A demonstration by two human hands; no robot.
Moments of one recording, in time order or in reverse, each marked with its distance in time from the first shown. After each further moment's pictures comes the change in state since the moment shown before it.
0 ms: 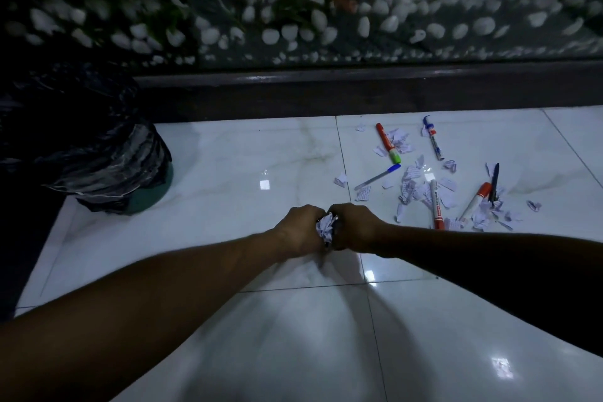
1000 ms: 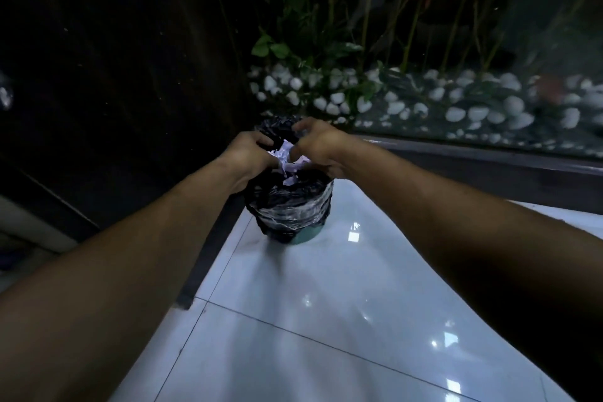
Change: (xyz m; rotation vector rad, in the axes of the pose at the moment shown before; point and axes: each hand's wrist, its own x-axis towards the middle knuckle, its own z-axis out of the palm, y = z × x) left_hand -0.137 -0.212 -0.305 -0.516 0.859 -0.361; right_hand 0.112 -0.398 0.007 0.508 -0.029 -0.372
